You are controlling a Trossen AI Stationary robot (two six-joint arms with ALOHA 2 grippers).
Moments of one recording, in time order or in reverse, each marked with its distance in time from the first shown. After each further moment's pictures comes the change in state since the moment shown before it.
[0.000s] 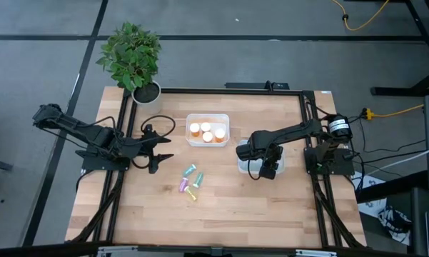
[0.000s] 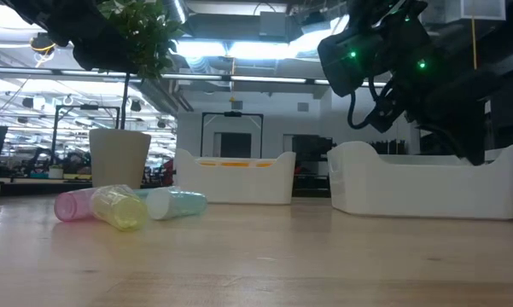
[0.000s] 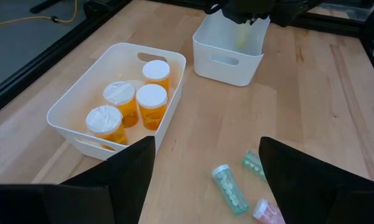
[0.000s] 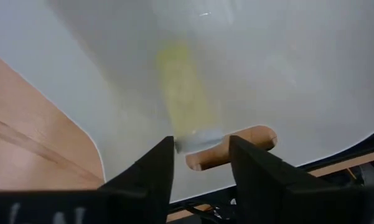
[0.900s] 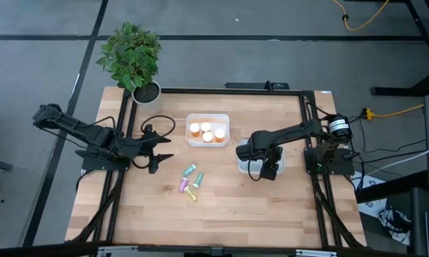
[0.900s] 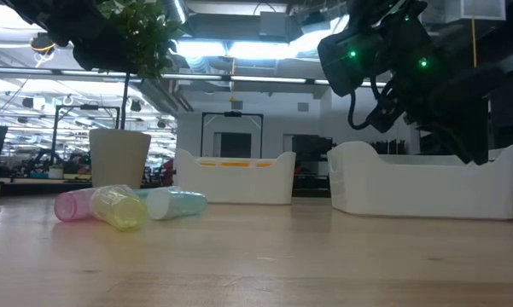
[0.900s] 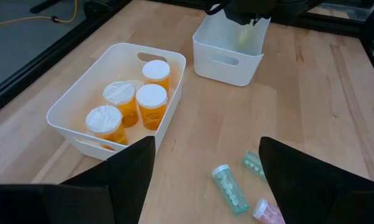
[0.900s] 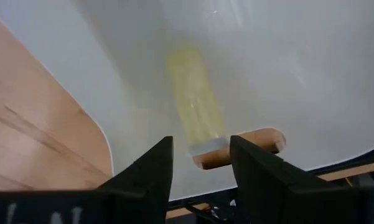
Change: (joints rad) left arm 0.000 0.000 0.000 0.000 0.000 0.000; right arm 0.004 0.000 0.000 0.005 -0.026 -0.054
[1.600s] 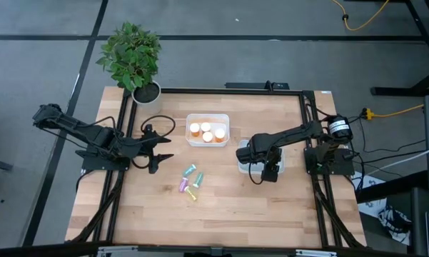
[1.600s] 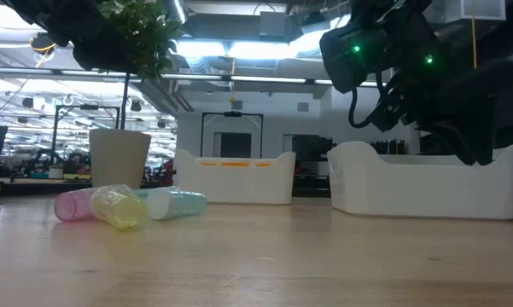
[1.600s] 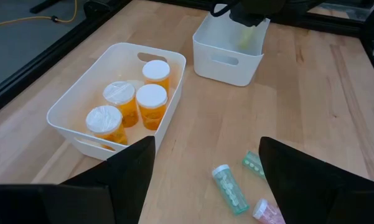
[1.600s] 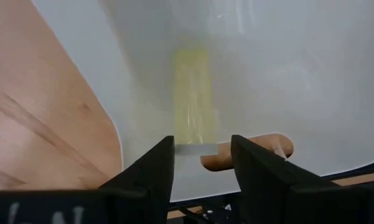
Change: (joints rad) left arm 0.000 0.000 0.000 0.000 0.000 0.000; right arm 0.030 0.000 0.000 0.011 0.008 -0.048
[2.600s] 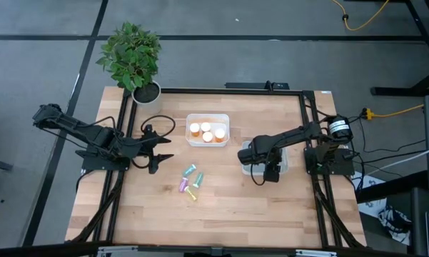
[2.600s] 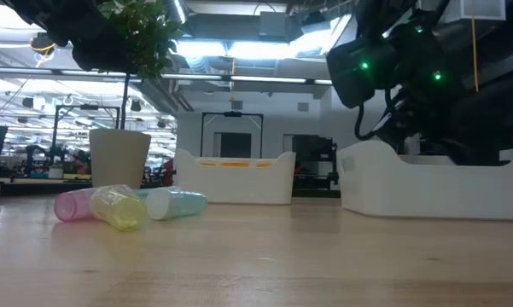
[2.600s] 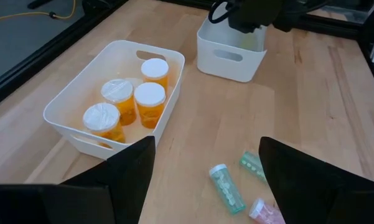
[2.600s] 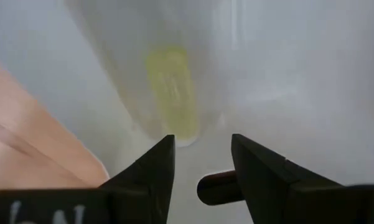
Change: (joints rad) left arm 0.000 0.000 0.000 -0.001 0.006 -0.020; right arm 0.000 0.001 -0.078 0.073 0.027 -0.029
